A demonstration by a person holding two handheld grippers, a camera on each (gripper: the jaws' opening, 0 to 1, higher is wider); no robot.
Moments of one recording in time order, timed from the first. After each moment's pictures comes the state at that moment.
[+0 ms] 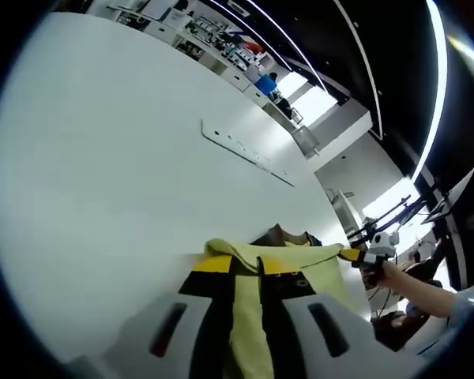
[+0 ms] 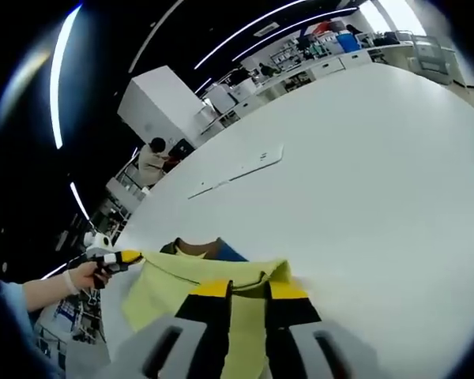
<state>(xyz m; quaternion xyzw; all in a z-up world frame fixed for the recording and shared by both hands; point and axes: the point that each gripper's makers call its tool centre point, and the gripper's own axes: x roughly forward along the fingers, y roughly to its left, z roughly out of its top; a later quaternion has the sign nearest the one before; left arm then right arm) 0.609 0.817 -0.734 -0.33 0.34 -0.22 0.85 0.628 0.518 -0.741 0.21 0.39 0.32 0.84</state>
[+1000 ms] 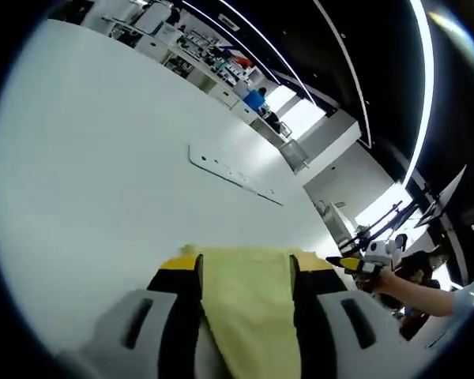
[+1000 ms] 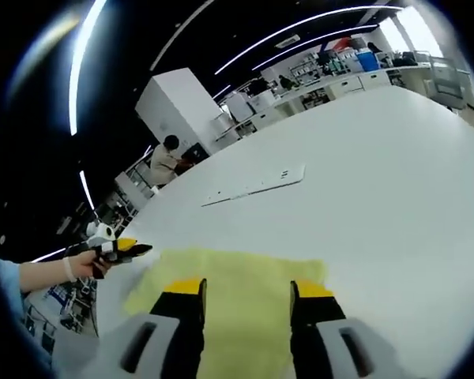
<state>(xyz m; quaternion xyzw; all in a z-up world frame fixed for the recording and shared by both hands) 0.613 0.818 -0.702 -0.31 0.29 -0.24 0.87 0.631 0.522 -0.715 0.17 0.34 0.34 0.86</state>
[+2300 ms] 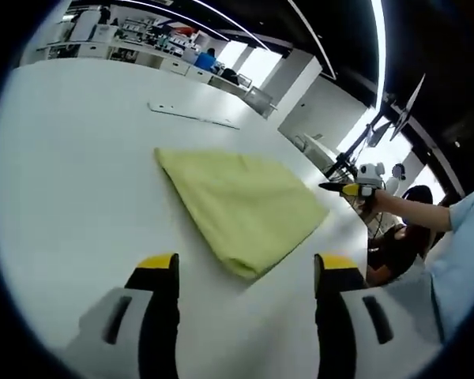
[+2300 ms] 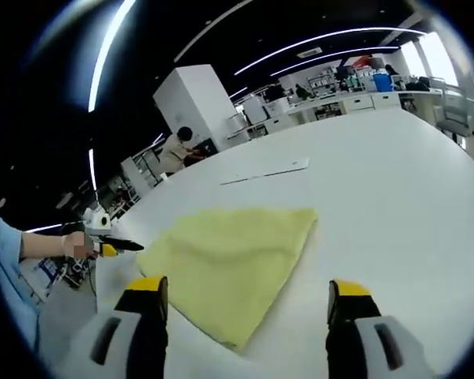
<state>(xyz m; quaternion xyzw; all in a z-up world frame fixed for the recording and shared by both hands) 0.461 0.816 -0.727 -0.17 0.35 -0.35 0.85 0.524 0.479 -0.713 0.12 0.31 0.36 0.87</state>
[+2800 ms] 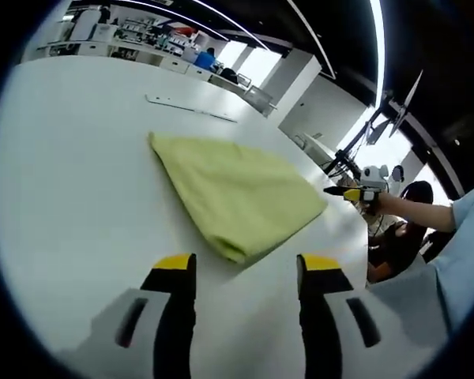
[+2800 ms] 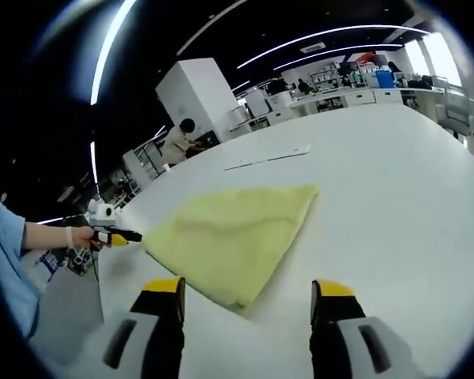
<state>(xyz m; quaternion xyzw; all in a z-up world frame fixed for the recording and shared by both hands) 0.450 0.801 -0.741 -0.17 0.35 -0.35 0.85 0.493 0.476 -0.731 0.11 0.33 0.37 0.86</state>
